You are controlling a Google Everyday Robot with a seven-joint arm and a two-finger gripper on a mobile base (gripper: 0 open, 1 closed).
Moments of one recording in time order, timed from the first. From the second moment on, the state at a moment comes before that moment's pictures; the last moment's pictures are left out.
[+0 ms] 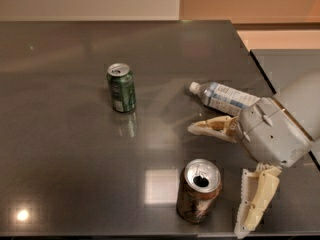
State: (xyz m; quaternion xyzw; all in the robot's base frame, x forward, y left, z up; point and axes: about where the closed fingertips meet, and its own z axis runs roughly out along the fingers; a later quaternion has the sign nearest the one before) arm 0.315 -0.084 0.894 -0.73 0.57 0.29 0.24
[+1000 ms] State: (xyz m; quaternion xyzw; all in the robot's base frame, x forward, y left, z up) arm 0.301 -0.067 0.886 -0.73 0.56 0.32 0.23
